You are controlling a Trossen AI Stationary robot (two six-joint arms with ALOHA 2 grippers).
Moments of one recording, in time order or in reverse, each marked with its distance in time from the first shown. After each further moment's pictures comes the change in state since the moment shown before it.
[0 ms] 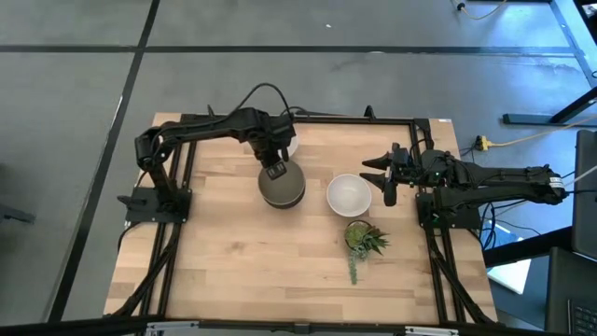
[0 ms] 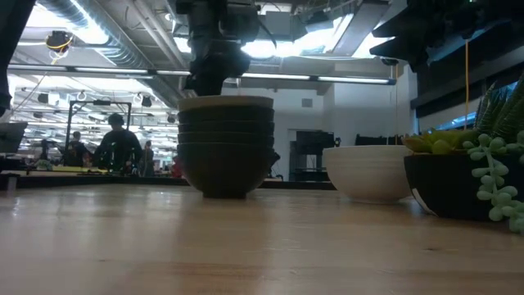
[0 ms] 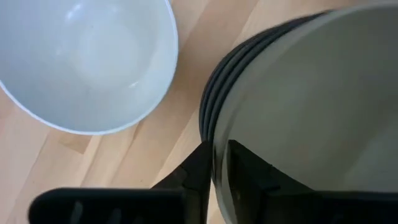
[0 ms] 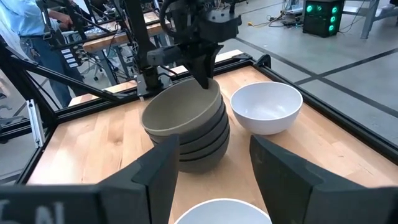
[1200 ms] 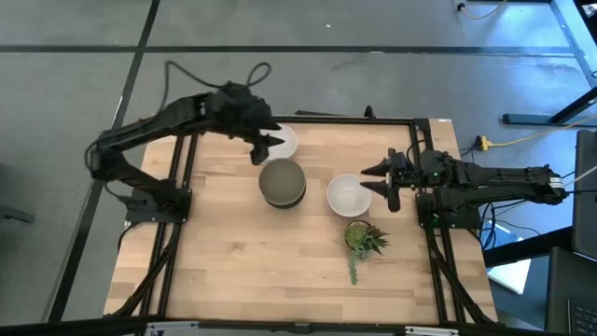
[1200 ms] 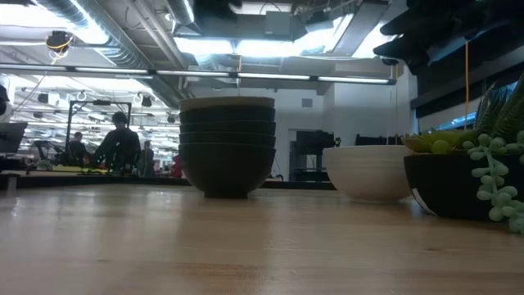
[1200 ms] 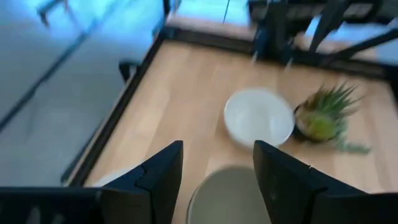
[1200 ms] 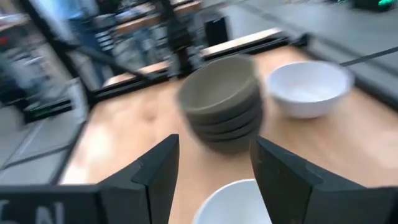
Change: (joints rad) left arm -0.029 -0.392 0.001 0.372 0.038 0.211; right arm 0.000 0.000 0.000 -0.043 -0.152 0.026
